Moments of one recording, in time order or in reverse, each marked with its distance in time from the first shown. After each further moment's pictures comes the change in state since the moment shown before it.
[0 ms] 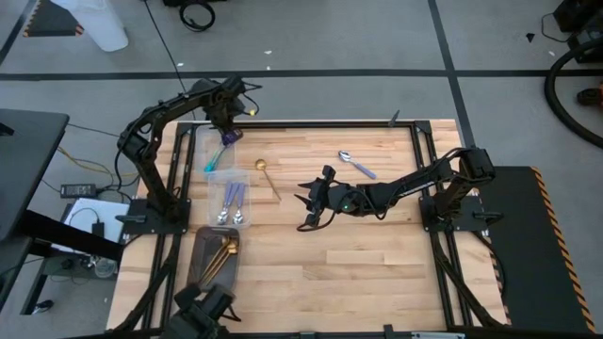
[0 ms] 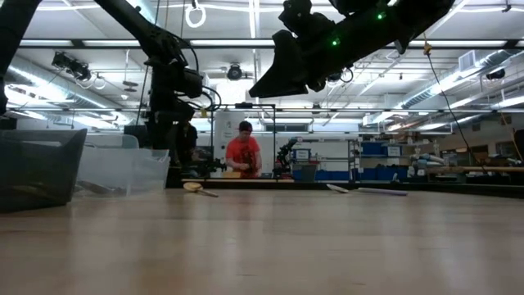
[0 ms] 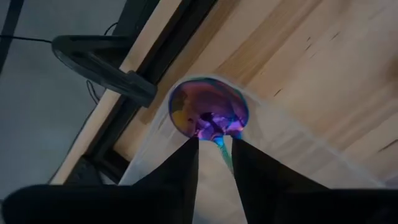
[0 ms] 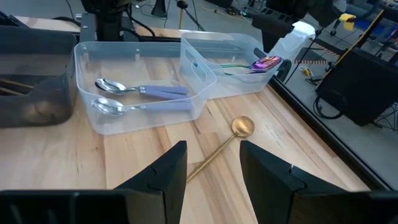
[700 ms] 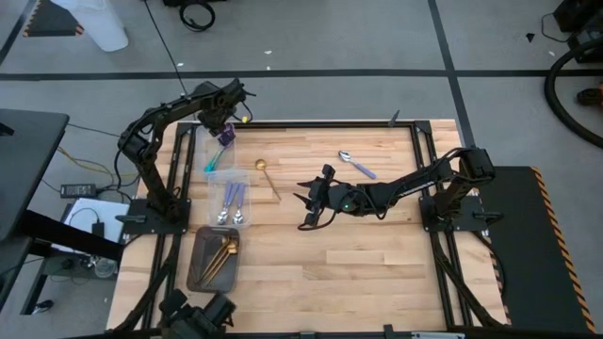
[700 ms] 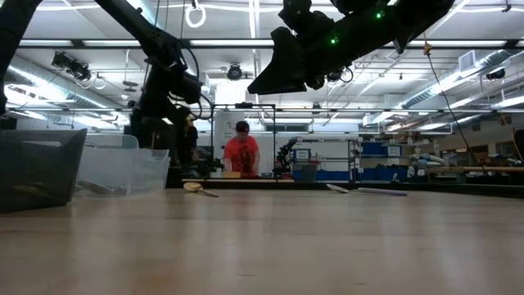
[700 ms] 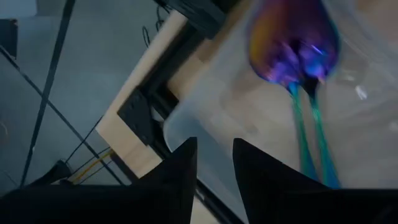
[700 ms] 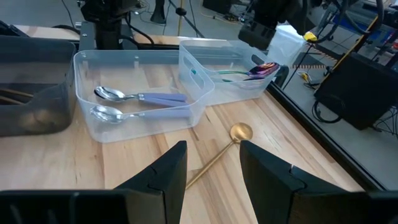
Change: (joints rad) left arm -0.027 0.000 -0.038 -0.099 -0.286 -0.161; right arm -0.002 0.000 0.000 0.029 0.003 -0.010
